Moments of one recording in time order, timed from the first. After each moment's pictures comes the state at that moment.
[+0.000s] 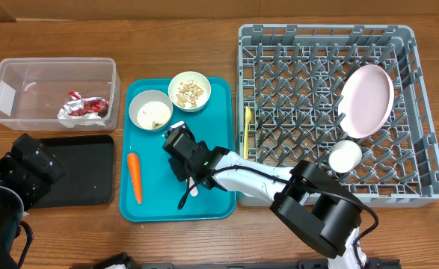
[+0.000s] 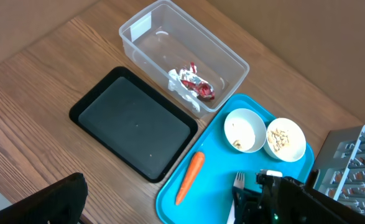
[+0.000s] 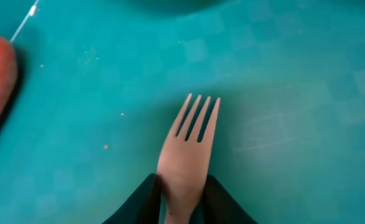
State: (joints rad) left arm 0.37 1.12 2.04 -1.69 -0.06 -0.39; right arm 0.95 2.06 1.27 -0.23 0.08 0.39
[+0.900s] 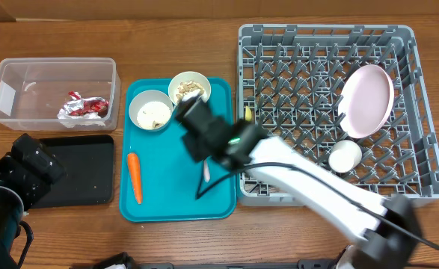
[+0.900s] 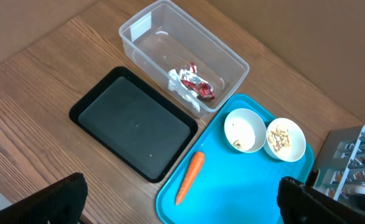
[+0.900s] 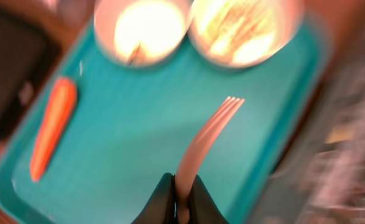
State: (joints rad) left arm 0.37 1.12 2.04 -1.69 -0.06 -0.39; right arm 0.87 1.72 1.53 -0.80 0.15 0.32
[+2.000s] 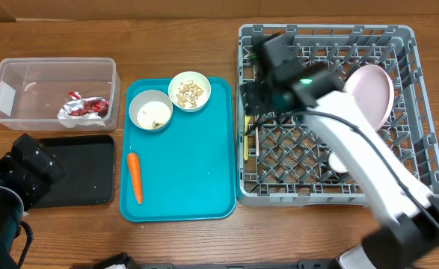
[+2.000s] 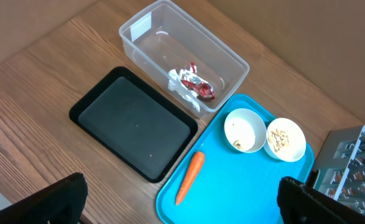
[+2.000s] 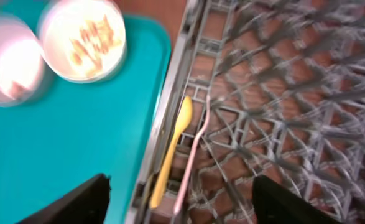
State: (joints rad) left arm 0.37 1.12 2.04 -1.69 -0.06 -0.39; right arm 0.48 1.69 1.72 -1.09 0.06 0.27
